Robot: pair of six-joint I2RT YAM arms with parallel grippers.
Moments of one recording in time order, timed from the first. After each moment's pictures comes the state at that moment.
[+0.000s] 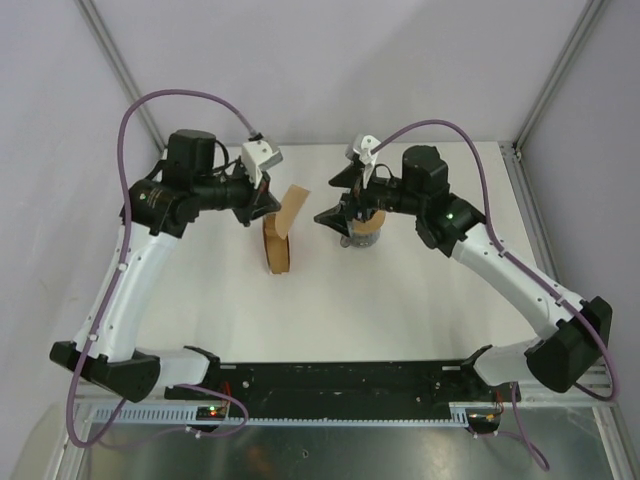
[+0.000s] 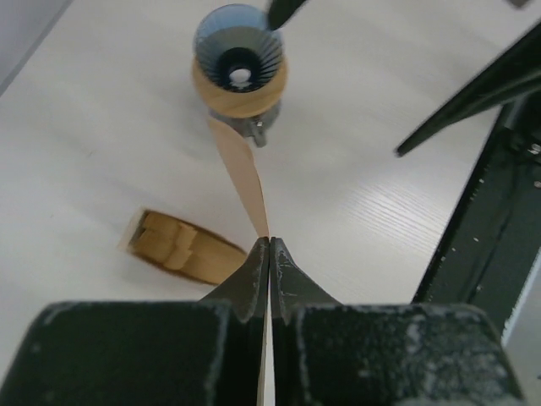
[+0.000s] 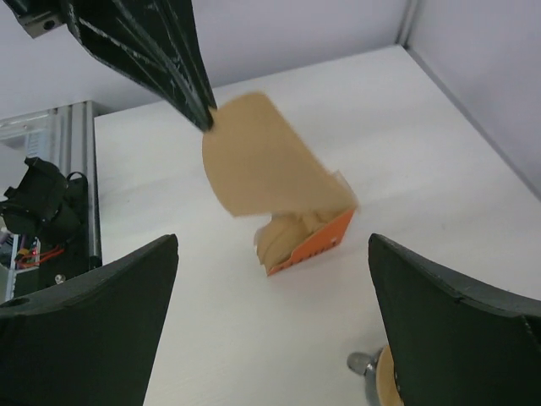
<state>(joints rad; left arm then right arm) -0.35 1.28 1.66 -1.01 0.55 0.36 0.64 1.36 1.34 -0.13 -0.59 -0.07</state>
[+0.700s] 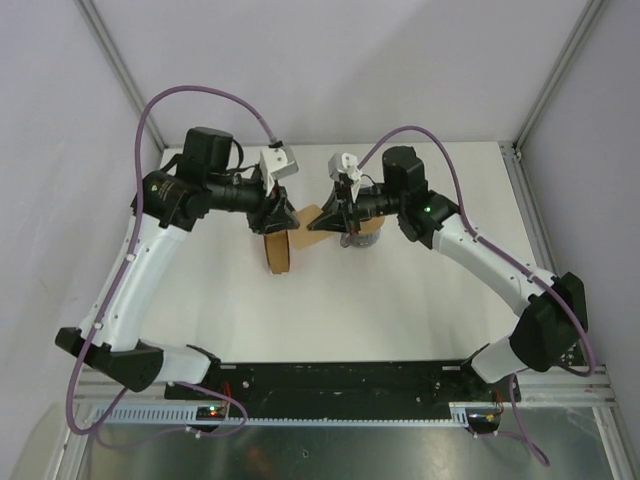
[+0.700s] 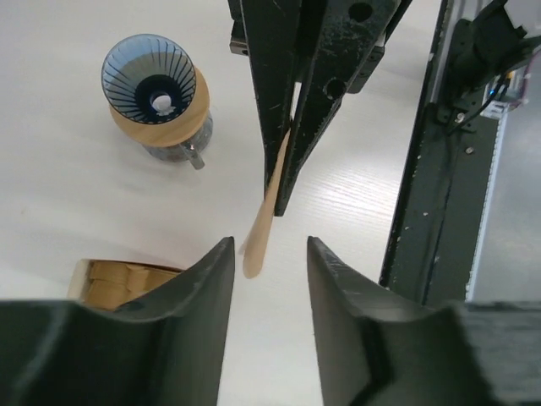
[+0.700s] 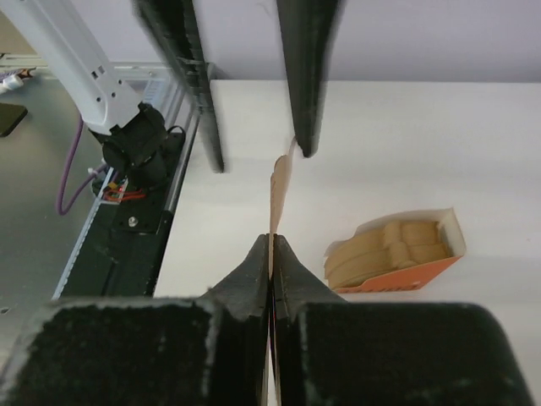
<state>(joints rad) -0.44 1.34 1.73 -1.10 0.72 0.47 0.65 1.49 1.34 -0.03 -1.00 -0.17</state>
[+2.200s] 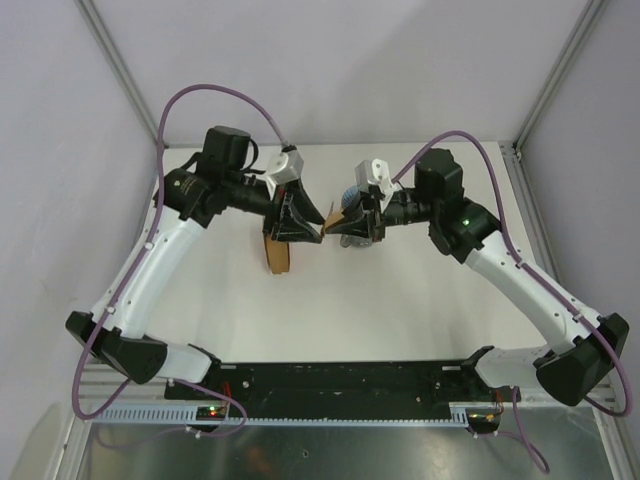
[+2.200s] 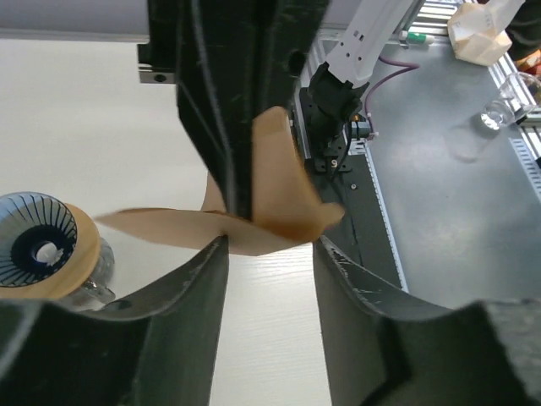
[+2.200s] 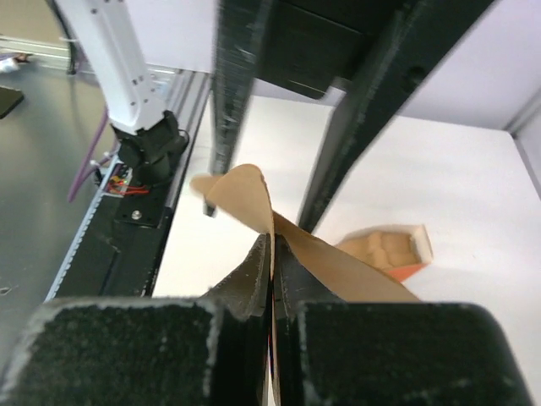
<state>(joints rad) -0.47 1.39 1.67 -0.96 1.17 0.50 0.64 1.28 1.33 -0.21 -1.02 -0.29</state>
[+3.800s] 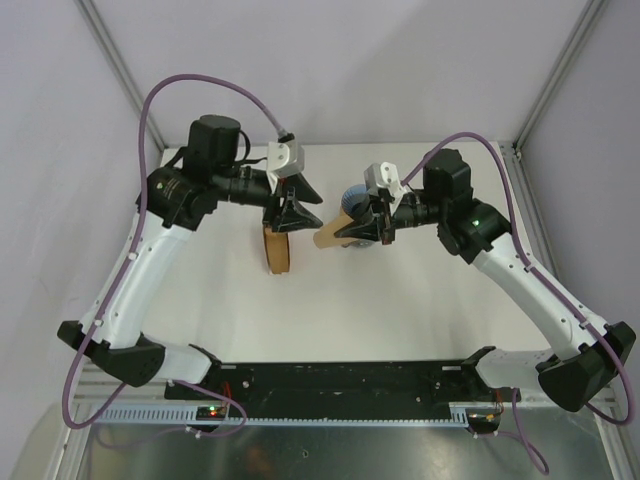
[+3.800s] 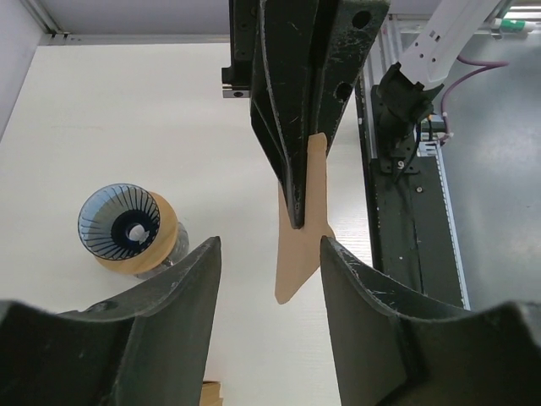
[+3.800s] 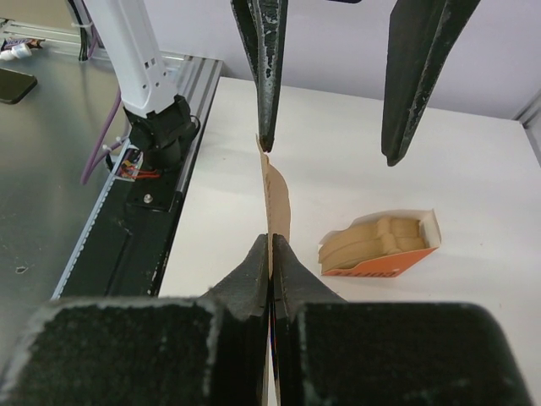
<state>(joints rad) -0.52 1.38 1.81 -0.97 0.95 0.47 0.60 1.25 1.33 -0.31 -1.05 -0.35</state>
